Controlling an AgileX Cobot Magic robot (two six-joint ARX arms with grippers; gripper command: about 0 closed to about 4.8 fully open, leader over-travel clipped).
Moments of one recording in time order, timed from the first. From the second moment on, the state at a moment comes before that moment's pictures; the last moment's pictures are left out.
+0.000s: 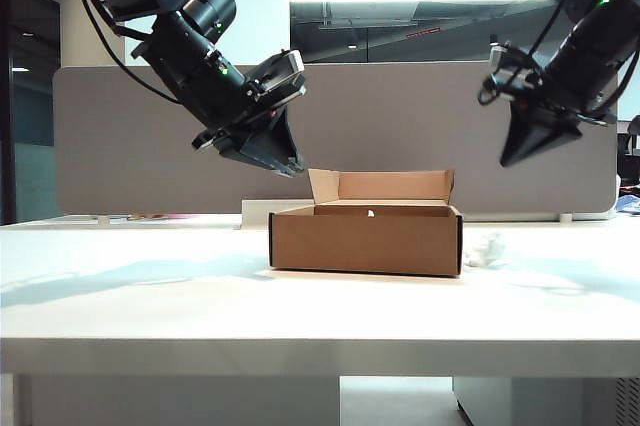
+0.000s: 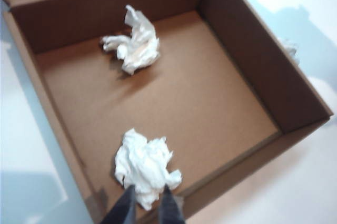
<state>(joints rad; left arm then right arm) -0.39 1.95 1.53 -0.31 0.42 0.07 0.05 1.82 1.42 -0.38 -0.30 -0.10</state>
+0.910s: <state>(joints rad) -0.39 1.95 1.53 -0.46 0.42 0.07 0.11 2.01 1.41 -0.40 -0.25 -0.18</state>
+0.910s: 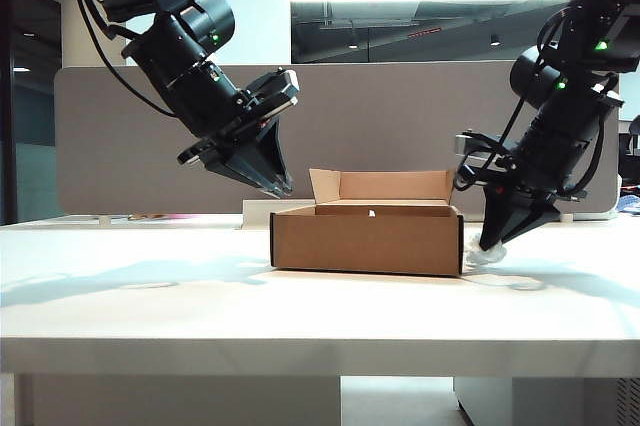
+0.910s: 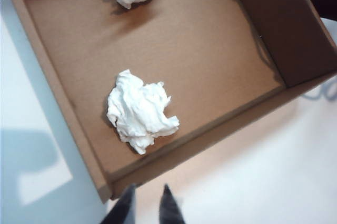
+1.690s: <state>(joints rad) -0.38 1.95 1.53 -0.48 0.42 0.07 0.26 1.90 1.42 -0.25 -0.35 -0.16</state>
